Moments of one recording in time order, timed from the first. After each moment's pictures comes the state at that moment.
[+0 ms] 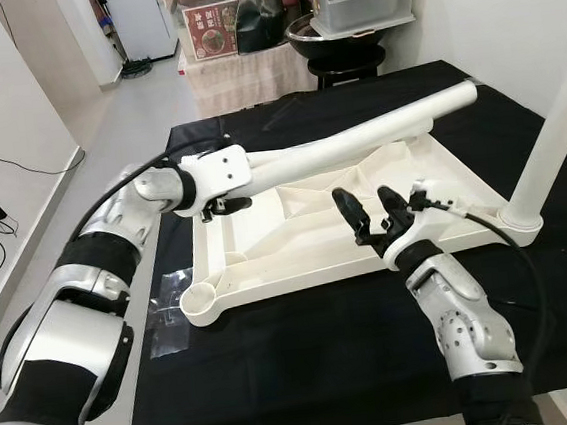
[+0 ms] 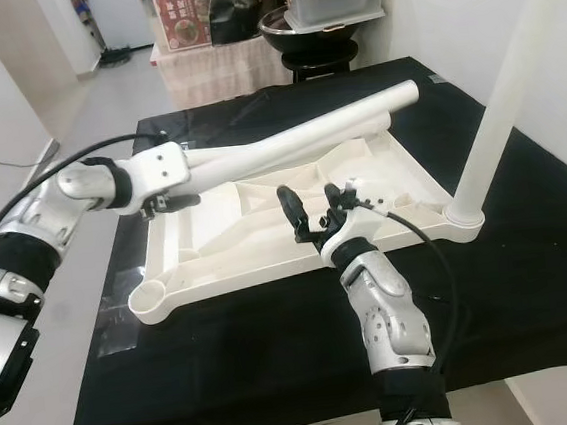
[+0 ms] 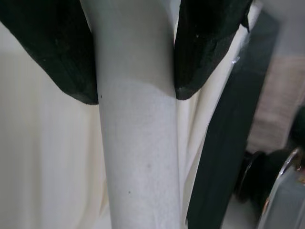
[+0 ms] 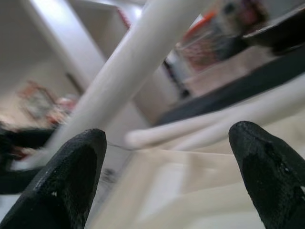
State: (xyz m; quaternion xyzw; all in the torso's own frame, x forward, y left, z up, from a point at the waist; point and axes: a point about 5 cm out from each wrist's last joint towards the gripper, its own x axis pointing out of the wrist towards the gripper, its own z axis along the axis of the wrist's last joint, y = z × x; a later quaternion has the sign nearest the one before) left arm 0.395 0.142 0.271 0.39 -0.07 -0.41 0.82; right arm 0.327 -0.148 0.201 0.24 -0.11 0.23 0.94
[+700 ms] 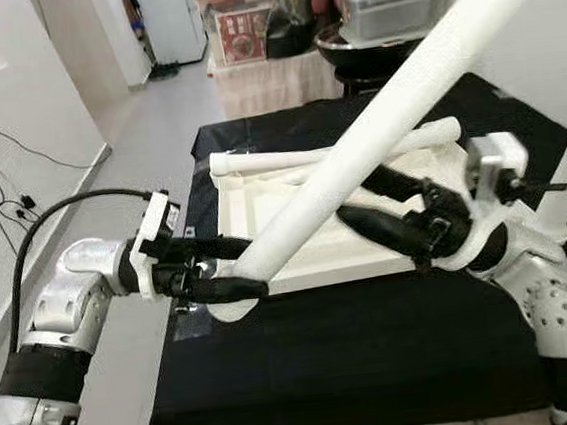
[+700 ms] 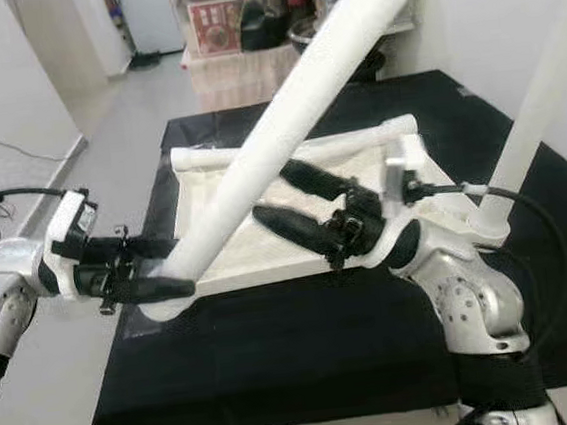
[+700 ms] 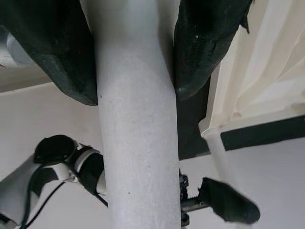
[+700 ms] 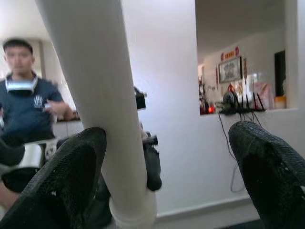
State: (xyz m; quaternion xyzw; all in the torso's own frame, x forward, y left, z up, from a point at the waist) left arm 0.300 0.162 0.247 0.10 -0.11 -0.71 0.69; right arm 0.279 -0.159 0.266 0.08 -0.15 0.61 0.77
